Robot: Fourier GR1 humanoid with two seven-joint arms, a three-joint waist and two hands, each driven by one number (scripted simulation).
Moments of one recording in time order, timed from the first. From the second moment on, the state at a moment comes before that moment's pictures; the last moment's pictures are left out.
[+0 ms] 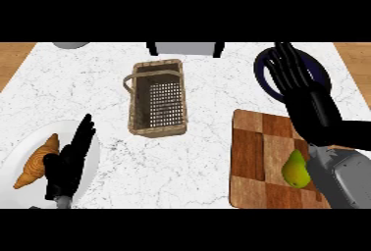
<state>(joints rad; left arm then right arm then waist) 0.00 0.44 -0.34 -1.51 0.27 0.41 0.02 -0.38 -0.39 0.26 -1.63 -0.46 -0.12 -0.09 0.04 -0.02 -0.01</state>
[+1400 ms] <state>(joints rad) 0.07 0.46 -0.28 -1.45 0.37 0.27 0.14 -0.48 -0.94 0.18 -1.49 -0.27 0.03 0.39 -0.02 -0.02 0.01</state>
